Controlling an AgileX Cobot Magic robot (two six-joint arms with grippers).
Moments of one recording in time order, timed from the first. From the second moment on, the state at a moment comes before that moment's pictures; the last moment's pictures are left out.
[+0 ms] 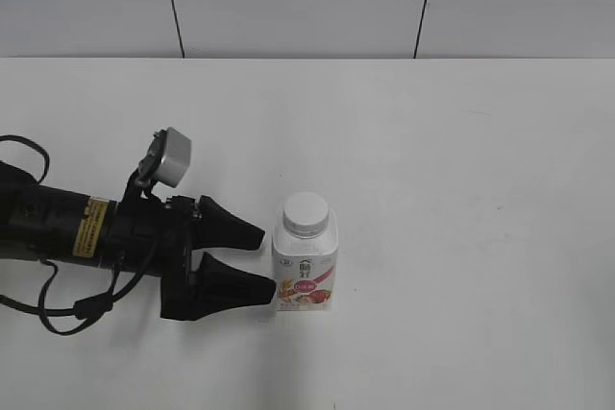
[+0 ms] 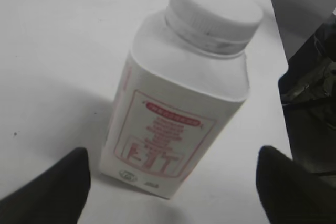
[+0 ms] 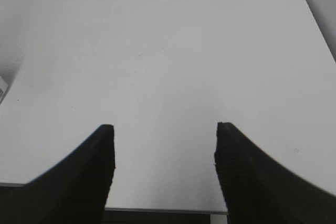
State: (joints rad) left arm -0.22 2.06 -0.73 1.50 -1.09 -0.73; right arm 0.08 -0.01 -0.51 0.03 1.09 -0.09
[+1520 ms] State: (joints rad) left arm -0.35 2.22 -0.97 1.55 -1.08 -0.72; right arm 0.08 -0.01 -0.51 0.03 1.09 -0.09
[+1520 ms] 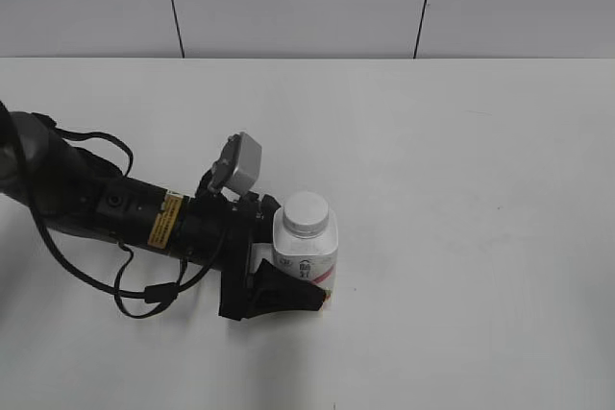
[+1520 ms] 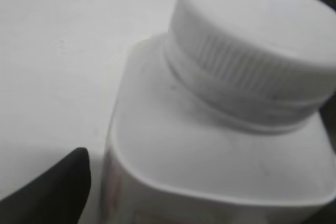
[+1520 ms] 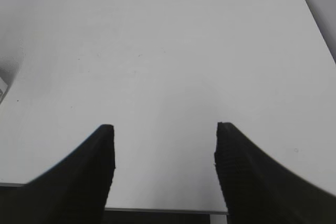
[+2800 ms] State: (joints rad) left arm -0.36 2.24 -1.20 1.52 -1.03 -0.71; right arm 0.08 -0.01 -0.51 0.03 1.09 -0.09
